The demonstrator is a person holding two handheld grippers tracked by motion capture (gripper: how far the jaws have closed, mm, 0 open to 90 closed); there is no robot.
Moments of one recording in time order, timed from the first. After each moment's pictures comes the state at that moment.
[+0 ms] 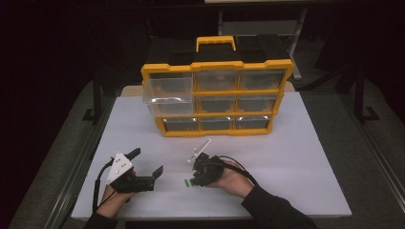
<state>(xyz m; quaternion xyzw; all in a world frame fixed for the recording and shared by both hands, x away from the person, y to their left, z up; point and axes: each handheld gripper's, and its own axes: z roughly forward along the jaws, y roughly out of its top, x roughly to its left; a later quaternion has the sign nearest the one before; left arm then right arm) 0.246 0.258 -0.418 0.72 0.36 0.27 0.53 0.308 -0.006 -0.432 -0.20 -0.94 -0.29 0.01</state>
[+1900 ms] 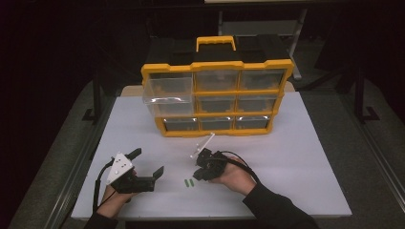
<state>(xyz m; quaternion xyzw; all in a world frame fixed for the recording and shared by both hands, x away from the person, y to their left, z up) 0.245 0.257 -0.417 0.72 0.35 0.27 0.53 0.315 -0.015 -0.416 -0.18 -0.94 -0.30 0.02</state>
